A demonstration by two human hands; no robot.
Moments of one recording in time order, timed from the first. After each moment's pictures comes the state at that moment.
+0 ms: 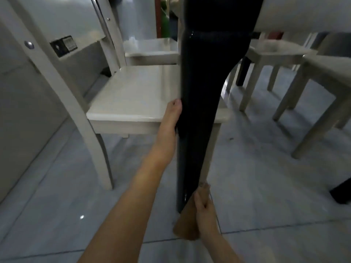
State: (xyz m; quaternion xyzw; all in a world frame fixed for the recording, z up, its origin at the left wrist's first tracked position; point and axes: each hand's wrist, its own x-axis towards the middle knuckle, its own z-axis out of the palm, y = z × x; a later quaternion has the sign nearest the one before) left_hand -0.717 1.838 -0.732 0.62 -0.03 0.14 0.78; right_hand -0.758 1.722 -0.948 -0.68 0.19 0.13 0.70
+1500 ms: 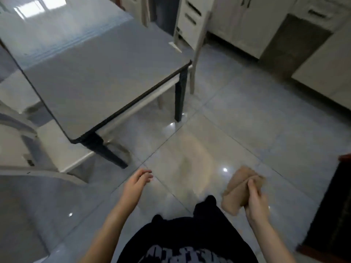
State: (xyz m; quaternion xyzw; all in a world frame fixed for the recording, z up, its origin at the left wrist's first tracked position) left_hand -1.029 1.620 -0.253 0.78 0.03 -0.28 0.55; right_hand -1.212 1.325 -0.250 -0.46 0.53 -0.18 0.69
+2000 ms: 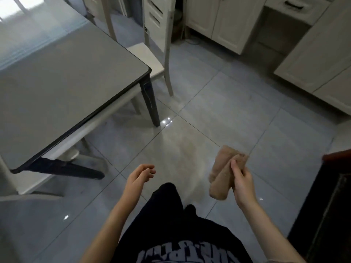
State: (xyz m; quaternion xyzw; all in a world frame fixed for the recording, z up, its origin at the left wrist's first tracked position) left_hand -1.007 1.380 -0.231 0.76 -0.01 -0.30 0.57; right_hand -1.142 1.104 -0.233 -0.51 0.46 -0.12 0.72
